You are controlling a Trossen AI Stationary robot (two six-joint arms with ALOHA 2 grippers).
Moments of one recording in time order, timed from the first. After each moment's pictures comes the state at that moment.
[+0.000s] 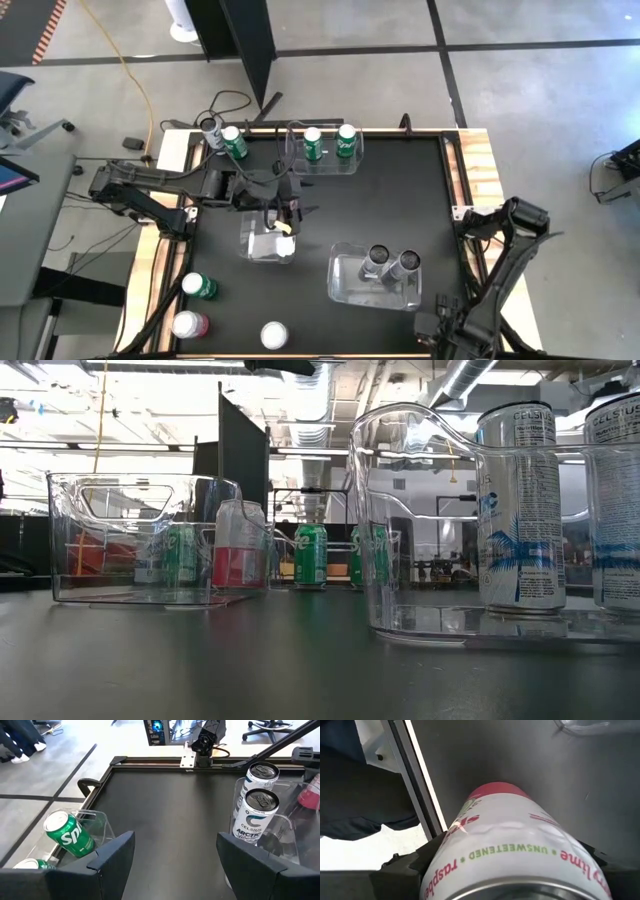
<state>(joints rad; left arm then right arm) -0.11 1.38 1.34 -0.41 -0.37 -0.02 1.07 1.79 1.29 -0.97 0.02 1.31</state>
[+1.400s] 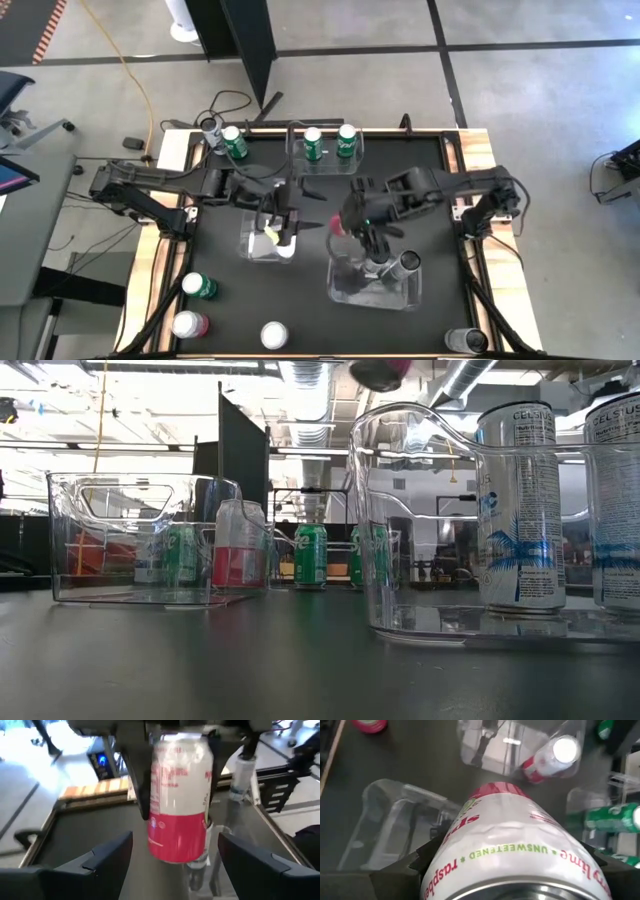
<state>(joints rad) -0.10 1.38 1.34 -0.28 -0.06 0.12 0.23 1.77 2.09 -1.39 0.20 -0.07</state>
